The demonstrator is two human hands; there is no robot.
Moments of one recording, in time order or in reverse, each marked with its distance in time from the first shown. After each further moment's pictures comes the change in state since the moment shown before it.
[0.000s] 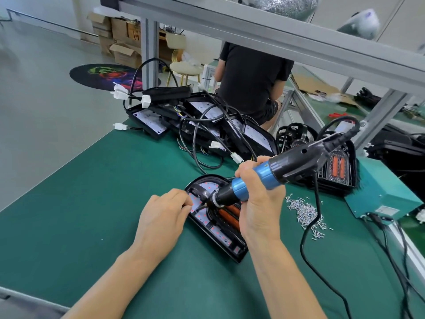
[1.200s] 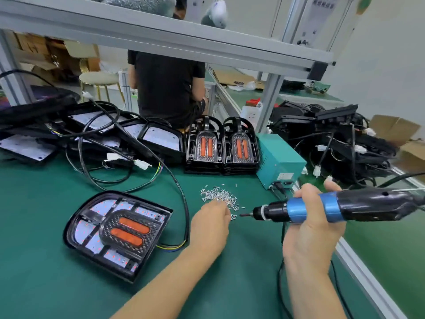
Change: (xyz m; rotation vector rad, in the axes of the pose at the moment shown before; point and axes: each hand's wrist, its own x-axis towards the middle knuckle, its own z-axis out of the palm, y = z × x) left_hand 0.031 0.200 0.146 -0.091 -0.454 0.067; right_hand -0.008 -0.104 -0.198 -0.023 0.668 -0.388
